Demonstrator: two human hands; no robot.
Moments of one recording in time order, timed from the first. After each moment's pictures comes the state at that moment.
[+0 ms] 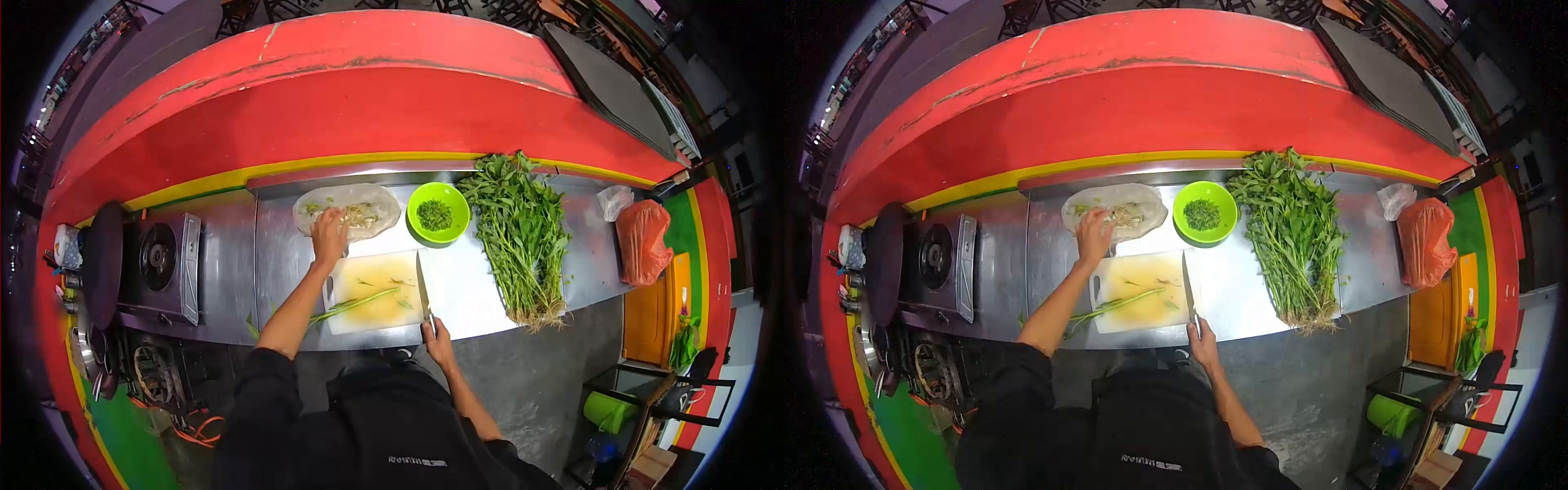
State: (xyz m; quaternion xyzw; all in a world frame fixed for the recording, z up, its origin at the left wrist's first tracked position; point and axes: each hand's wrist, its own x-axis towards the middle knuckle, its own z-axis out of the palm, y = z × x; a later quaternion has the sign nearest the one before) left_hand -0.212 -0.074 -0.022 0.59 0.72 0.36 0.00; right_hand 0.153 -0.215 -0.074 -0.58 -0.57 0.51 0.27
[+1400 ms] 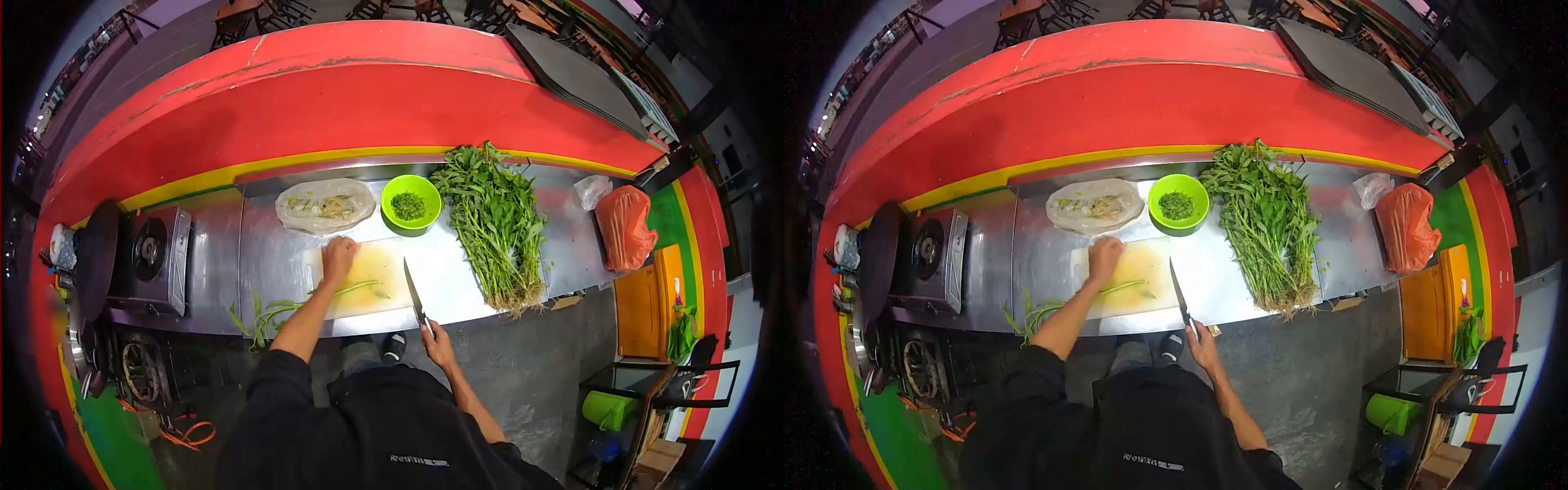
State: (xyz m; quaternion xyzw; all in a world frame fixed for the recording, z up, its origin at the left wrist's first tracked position) left_hand -0.122 -0.119 -0.085 0.59 0.71 0.37 0.08; right_hand 0.226 -0.245 -0.061 -0.53 -0.56 0.57 0.28
